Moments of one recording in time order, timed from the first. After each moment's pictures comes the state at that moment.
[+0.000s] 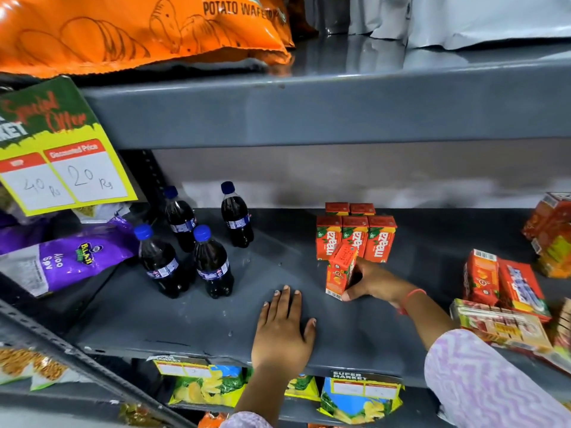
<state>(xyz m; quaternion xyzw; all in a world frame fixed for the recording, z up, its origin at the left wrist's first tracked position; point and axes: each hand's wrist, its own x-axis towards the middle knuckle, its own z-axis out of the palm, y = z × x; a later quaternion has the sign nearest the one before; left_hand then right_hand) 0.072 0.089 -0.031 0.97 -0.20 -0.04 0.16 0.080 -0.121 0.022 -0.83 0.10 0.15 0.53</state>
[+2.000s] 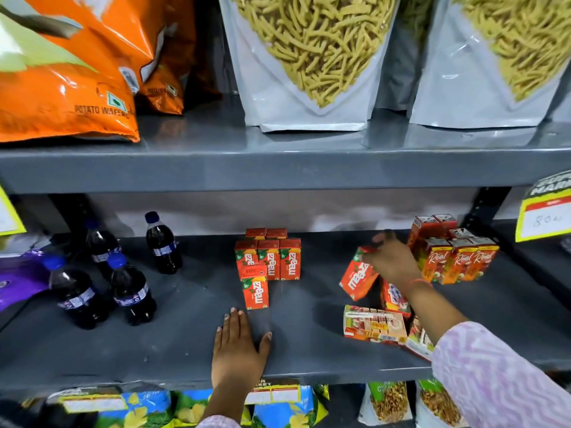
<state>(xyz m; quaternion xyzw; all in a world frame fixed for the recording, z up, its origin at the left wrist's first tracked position) 0.033 0.018 -0.022 0.98 -0.14 -0.04 0.15 -0.009 -0.254 0.110 -0.86 0.32 -0.15 0.36</state>
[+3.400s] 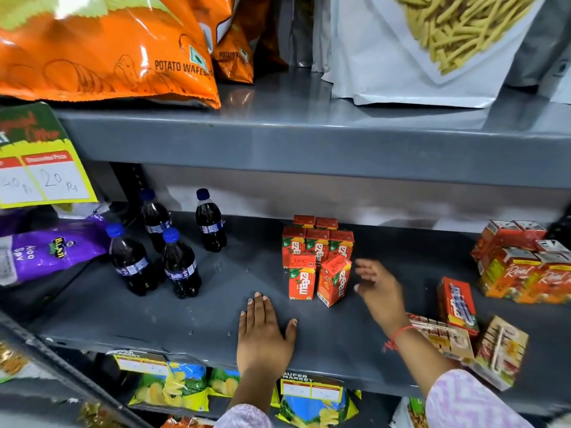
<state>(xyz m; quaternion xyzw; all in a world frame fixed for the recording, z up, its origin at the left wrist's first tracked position) 0.047 0.038 -0.026 0.98 -0.09 -0.02 0.16 0.029 -0.161 0.033 -0.80 0.20 -0.19 0.53</state>
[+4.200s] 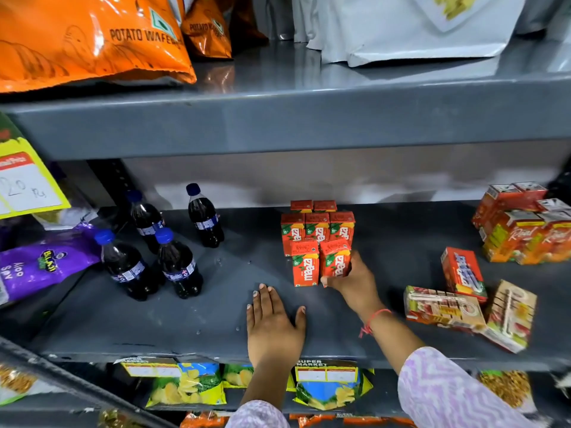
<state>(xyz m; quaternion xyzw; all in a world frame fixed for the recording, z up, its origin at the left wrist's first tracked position) 0.050 0.038 -0.029 0.98 -0.10 -0.03 0.15 0.045 -0.120 0.007 -0.74 0.21 -0.15 0.62</state>
